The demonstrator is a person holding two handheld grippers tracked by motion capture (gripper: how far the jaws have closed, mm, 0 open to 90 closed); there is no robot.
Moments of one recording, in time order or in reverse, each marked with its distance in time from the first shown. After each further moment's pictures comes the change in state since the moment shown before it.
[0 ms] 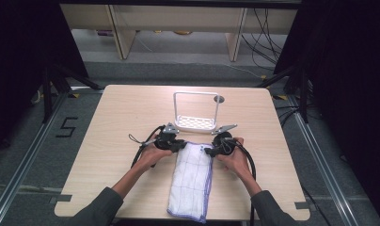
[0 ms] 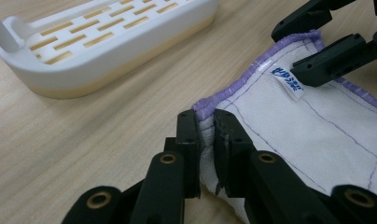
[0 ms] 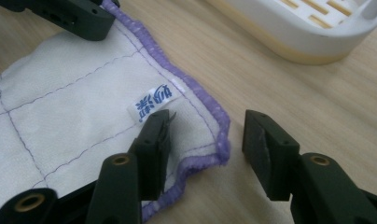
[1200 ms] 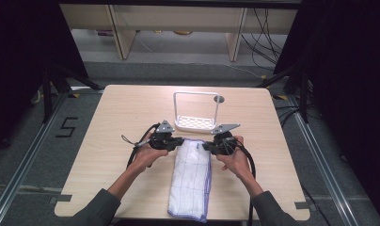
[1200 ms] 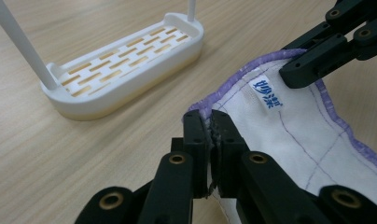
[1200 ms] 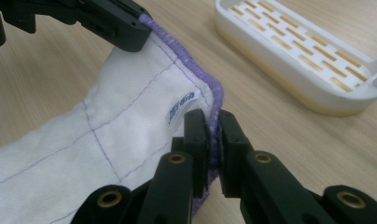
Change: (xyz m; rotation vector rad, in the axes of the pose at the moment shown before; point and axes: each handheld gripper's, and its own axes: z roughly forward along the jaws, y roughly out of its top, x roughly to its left) left arm -0.015 0.013 -0.039 -0.085 0.009 0.023; right arm 0.017 0.011 -0.032 -0.115 0.095 -0.070
